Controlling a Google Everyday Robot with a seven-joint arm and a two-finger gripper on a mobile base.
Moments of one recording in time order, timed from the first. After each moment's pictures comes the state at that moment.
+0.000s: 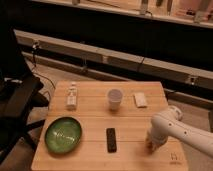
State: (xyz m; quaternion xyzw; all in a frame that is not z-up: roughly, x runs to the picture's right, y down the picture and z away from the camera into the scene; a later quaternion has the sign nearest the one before) arm 0.259 0.307 0.772 -0.35 -0.13 -0.30 0.88
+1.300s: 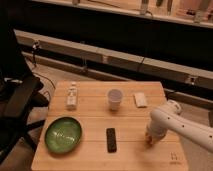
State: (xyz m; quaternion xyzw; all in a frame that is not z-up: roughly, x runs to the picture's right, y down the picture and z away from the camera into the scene) arm 0.260 0.280 0.786 -0.34 -0.13 -0.32 0.88
